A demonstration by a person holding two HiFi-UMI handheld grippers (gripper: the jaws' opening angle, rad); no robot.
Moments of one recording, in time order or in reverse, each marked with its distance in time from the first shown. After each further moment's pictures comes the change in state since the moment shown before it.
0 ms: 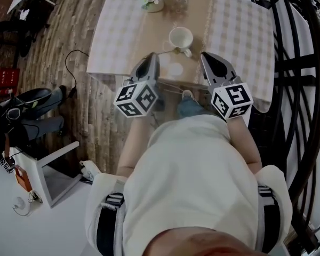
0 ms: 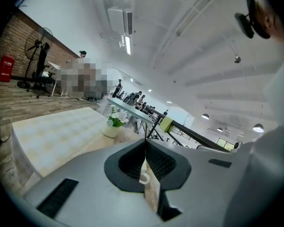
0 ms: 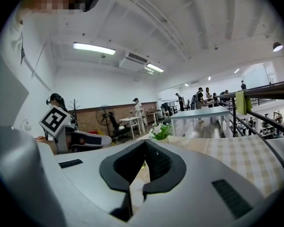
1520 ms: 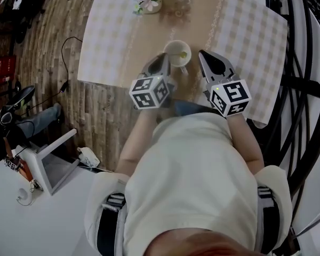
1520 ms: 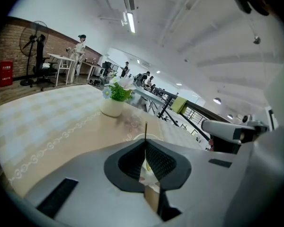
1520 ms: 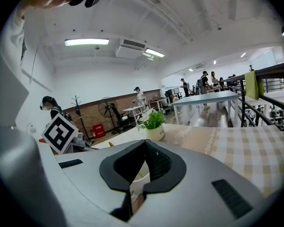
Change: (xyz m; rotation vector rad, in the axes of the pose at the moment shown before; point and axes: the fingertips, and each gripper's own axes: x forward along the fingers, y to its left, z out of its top) left arm 0.138 0.036 -0.078 0.000 0.242 0.137; right arm 0.097 -0.091 -0.038 0.061 0.158 0.098
